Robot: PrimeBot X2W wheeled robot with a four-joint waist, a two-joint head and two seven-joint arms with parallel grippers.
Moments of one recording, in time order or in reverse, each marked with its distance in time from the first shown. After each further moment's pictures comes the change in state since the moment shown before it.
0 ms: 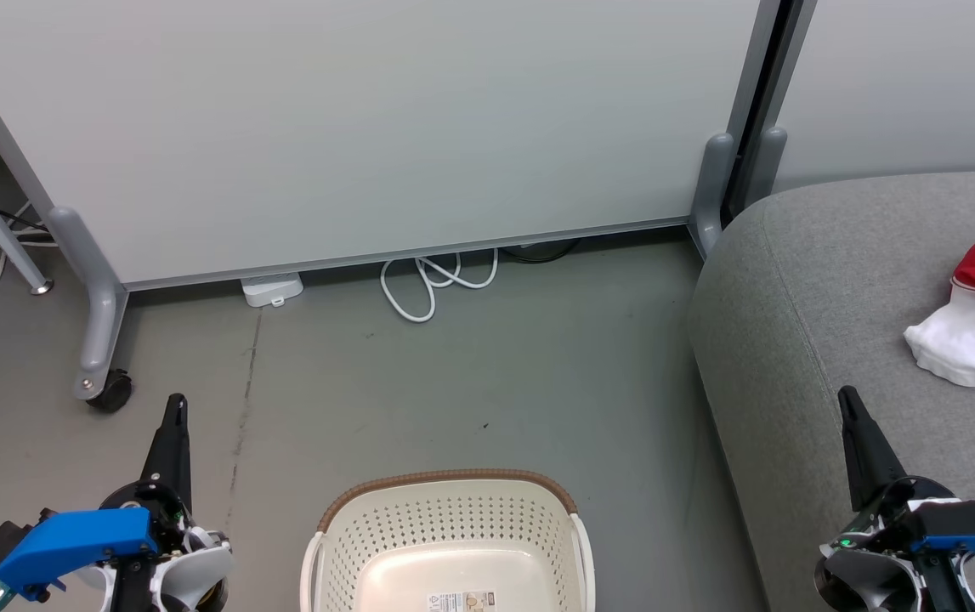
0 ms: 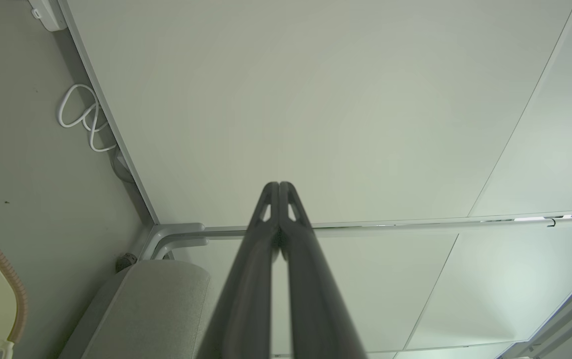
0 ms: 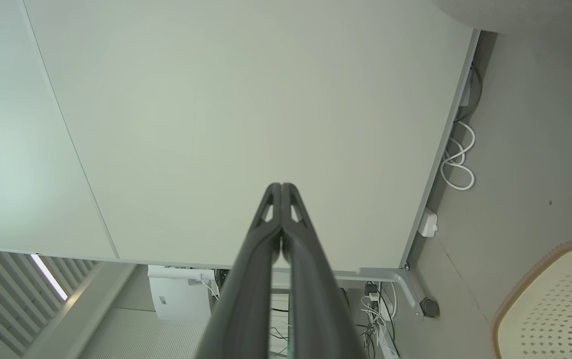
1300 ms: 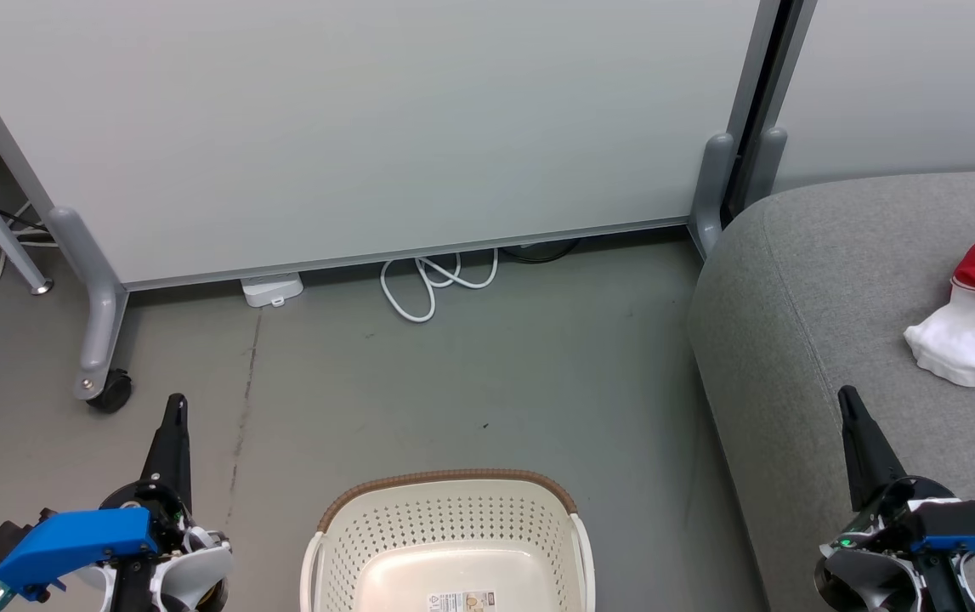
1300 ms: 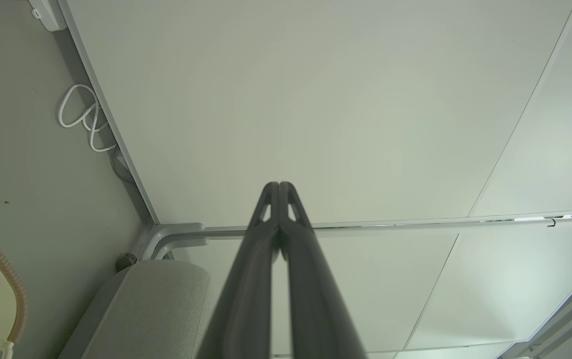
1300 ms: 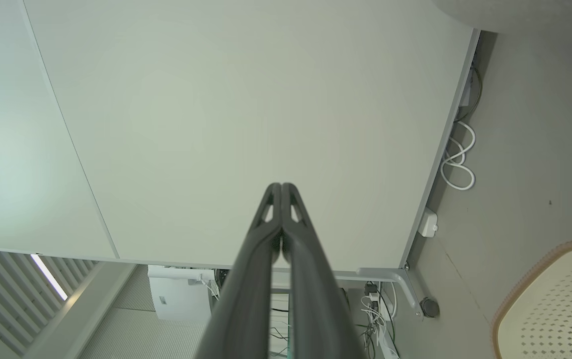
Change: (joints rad) left arm 0.000 0.000 0.000 0.000 0.000 0.000 0.000; right arm 0.000 0.000 0.000 0.000 0.000 0.000 0.000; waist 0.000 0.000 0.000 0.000
